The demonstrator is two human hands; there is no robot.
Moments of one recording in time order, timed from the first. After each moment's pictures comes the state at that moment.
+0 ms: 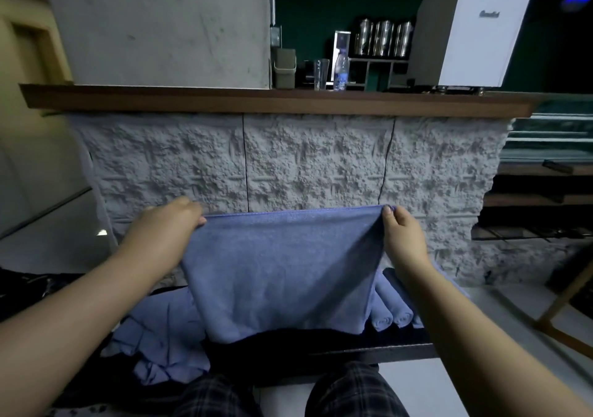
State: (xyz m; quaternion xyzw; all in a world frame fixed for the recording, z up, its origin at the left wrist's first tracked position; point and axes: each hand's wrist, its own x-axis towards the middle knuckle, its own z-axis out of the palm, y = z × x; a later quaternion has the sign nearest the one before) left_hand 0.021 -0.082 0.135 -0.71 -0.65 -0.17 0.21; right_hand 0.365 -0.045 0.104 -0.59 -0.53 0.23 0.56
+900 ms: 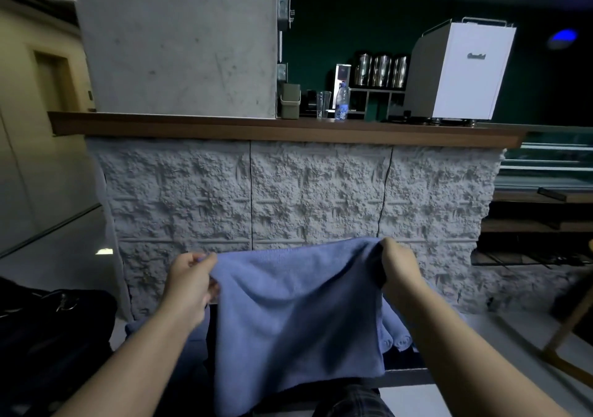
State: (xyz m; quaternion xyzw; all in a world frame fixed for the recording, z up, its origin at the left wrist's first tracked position) left_hand 0.065 -0.113 0.102 -0.30 -0.52 -0.68 -0.41; right_hand 0.348 -0.075 0.129 -0.63 -0.39 0.40 0.54
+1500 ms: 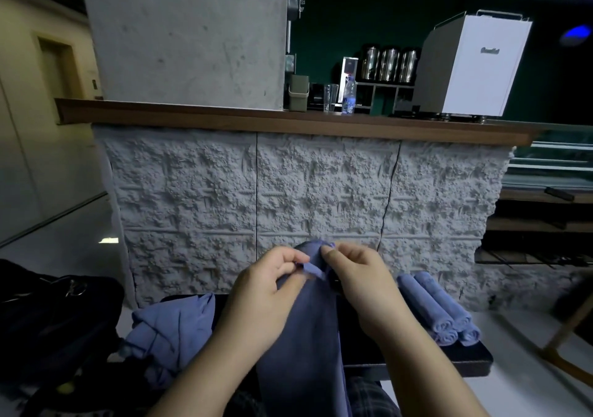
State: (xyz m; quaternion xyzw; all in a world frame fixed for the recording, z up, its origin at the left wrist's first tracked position) left_hand 0.134 -0.182 0.116 -0.63 -0.46 -0.56 -0.27; right_hand 0.275 -0.150 0.130 -0.41 -0.59 0.44 0.53
